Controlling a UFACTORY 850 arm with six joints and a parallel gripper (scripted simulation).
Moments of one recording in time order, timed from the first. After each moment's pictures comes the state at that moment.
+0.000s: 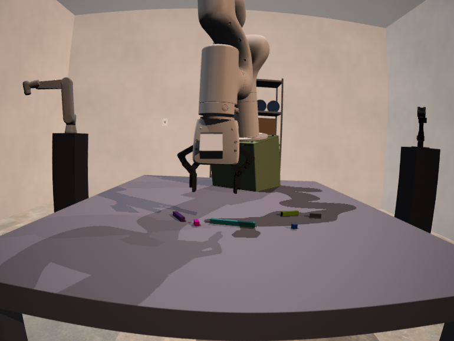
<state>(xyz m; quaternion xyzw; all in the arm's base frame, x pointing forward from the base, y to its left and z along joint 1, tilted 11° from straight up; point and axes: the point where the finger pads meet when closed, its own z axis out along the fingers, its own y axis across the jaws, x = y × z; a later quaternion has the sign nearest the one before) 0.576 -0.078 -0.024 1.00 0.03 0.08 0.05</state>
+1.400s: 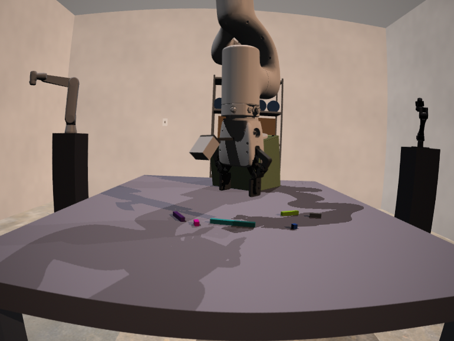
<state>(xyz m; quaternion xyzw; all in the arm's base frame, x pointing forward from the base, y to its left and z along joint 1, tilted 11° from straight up) 0.571 -0.024 -0.032 0.93 -0.37 0.07 0.01</state>
